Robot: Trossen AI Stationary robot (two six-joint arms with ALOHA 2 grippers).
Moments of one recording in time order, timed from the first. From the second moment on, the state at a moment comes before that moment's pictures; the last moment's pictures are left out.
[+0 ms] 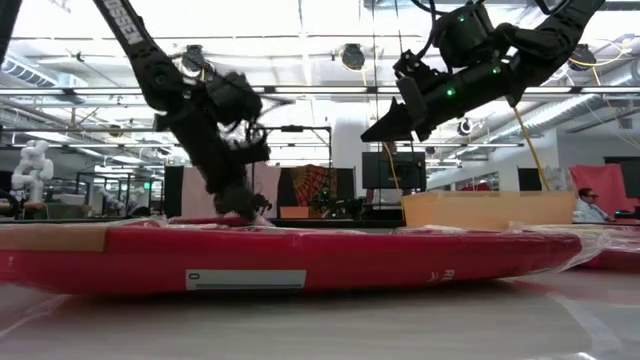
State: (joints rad) left arm 0.37 1.69 0.73 0.11 -0.37 0.26; right arm -0.26 1.40 0.54 0.53 0.08 -0.01
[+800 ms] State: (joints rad) left arm 0.36 1.20 0.73 0.21 0.22 0.10; right arm -0.19 1.62 0.54 0.91 0.16 0.02
